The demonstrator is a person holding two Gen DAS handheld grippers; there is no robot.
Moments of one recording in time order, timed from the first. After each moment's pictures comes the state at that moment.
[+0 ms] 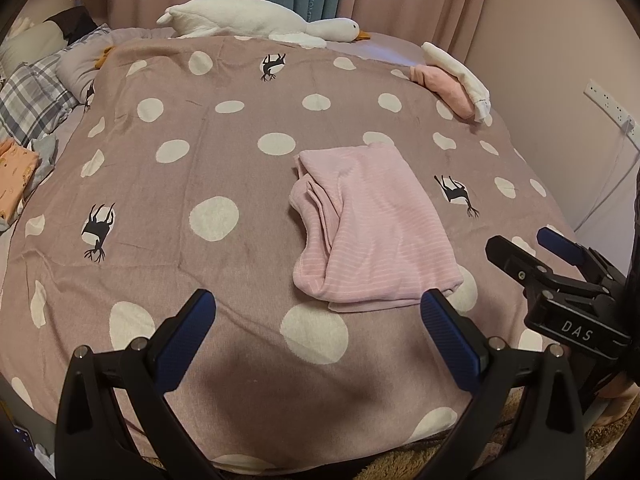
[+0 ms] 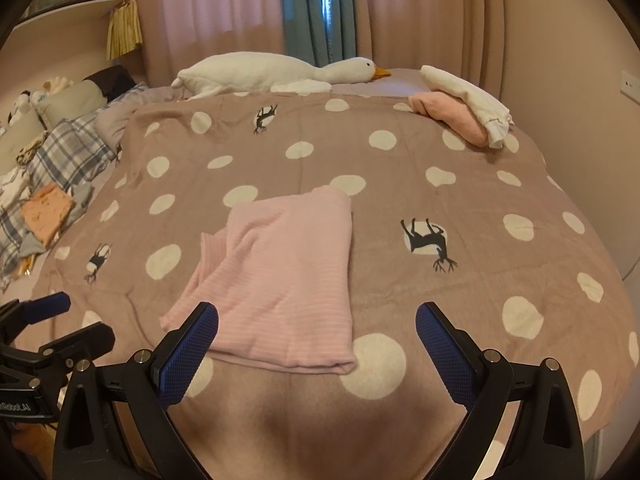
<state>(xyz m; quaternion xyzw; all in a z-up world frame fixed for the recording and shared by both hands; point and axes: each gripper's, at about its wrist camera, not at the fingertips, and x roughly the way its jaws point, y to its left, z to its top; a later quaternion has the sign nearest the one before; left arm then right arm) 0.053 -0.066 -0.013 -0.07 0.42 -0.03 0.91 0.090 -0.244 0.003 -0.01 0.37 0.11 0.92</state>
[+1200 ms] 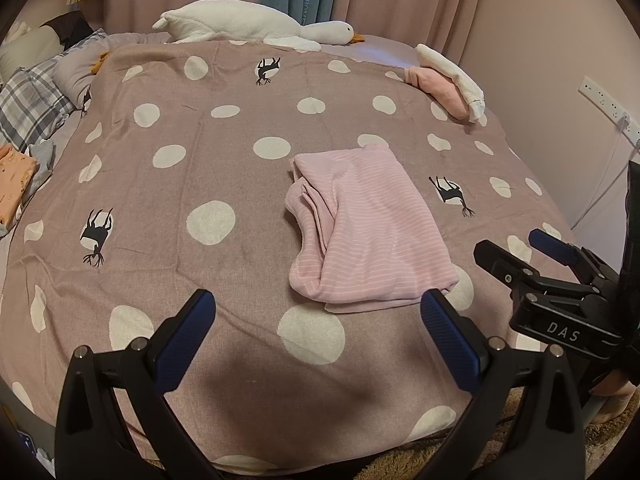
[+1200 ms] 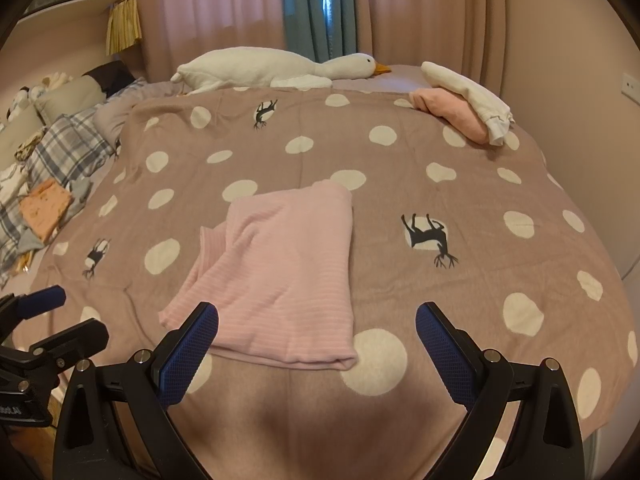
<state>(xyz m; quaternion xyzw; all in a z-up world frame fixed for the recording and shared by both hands) 0.053 -0.068 -0.009 -0.06 0.41 -0.04 0.91 0.089 -0.244 0.000 -0.02 0.37 0.11 0.92</state>
